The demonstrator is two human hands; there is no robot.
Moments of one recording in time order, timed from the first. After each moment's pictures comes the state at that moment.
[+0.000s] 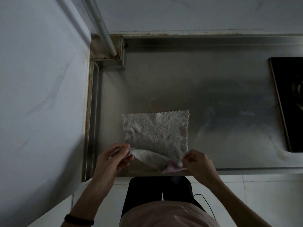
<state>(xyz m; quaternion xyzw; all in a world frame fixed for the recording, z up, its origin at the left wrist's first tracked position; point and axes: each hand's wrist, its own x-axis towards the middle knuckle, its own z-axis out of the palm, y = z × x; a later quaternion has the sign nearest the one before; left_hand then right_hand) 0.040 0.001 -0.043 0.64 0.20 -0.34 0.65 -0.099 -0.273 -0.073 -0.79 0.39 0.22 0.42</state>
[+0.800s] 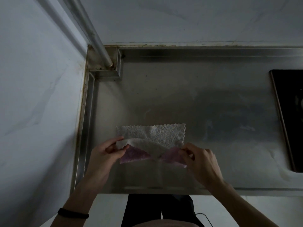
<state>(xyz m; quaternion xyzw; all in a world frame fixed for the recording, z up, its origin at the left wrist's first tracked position) 0.088 -0.036 -0.060 0.71 0.15 -0.29 0.62 -0.050 -0.316 -0.054 -0.89 0.25 0.11 0.35</state>
